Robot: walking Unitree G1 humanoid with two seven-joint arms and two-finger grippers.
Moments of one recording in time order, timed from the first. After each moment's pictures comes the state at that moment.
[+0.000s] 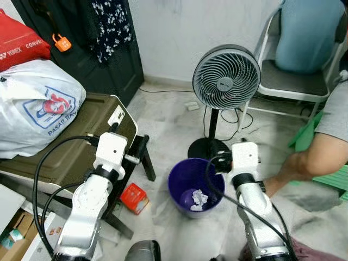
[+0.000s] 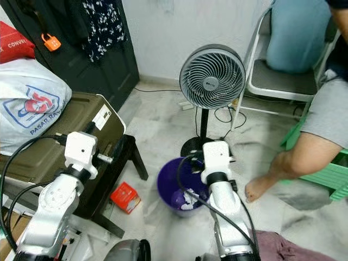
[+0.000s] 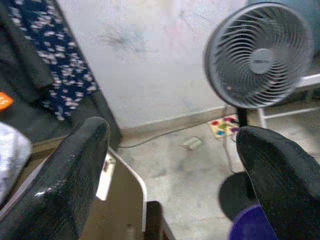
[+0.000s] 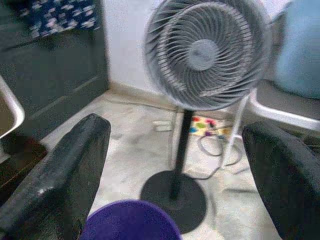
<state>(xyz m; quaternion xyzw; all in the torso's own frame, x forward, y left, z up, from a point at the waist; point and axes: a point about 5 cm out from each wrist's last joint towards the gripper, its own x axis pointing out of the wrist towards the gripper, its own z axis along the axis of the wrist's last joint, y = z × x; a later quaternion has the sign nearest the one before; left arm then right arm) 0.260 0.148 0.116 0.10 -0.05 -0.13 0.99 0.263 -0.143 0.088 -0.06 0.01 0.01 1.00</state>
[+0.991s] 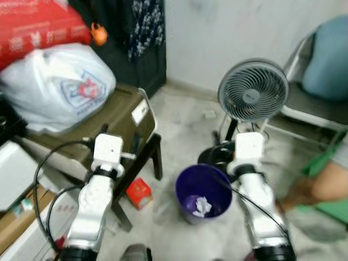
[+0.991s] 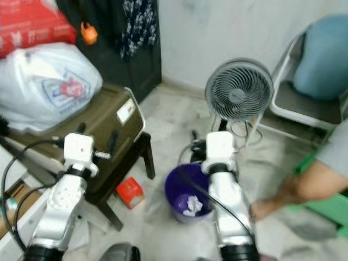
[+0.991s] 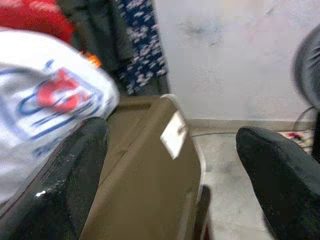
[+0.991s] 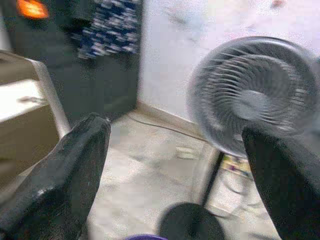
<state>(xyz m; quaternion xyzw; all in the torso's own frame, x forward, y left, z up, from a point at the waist) 0.268 0.153 0.094 0.09 -0.04 -0.05 0.99 0.276 -0.134 0.101 -0.06 -0.01 0.03 1.00</state>
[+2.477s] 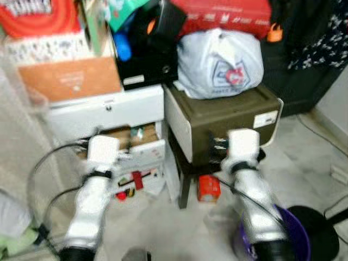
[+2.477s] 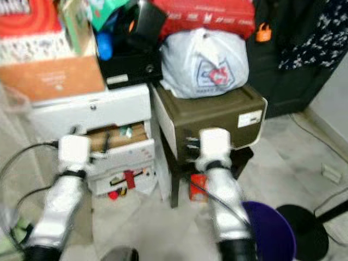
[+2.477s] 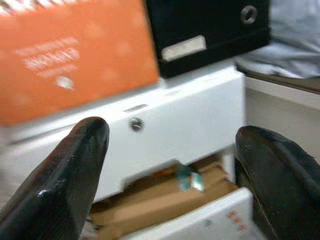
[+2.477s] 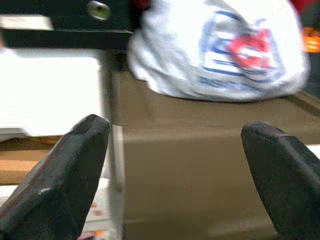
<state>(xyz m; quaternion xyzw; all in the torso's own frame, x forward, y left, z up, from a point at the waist) 0.269 0.164 0.090 0.10 -0.04 -0.01 0.99 0.282 -0.126 0.102 -0.04 0.00 0.07 1.00</state>
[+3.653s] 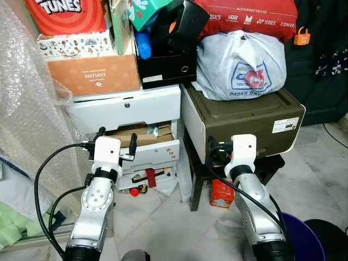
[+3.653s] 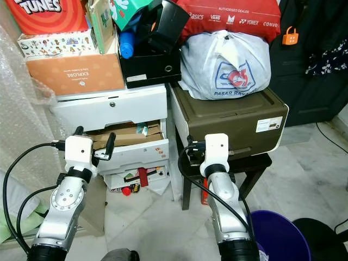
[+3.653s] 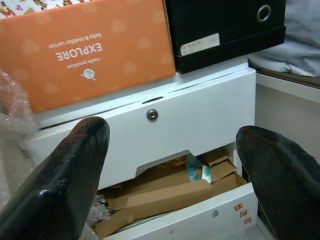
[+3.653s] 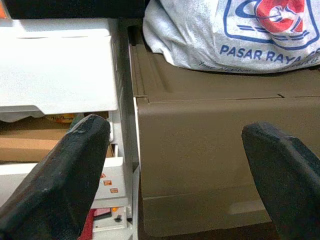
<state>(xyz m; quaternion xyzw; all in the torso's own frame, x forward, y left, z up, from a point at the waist) 0.271 0.154 0.091 0.09 -0.04 -0.04 0.99 0.281 -0.138 0.087 -0.03 0.04 0.04 1.00</state>
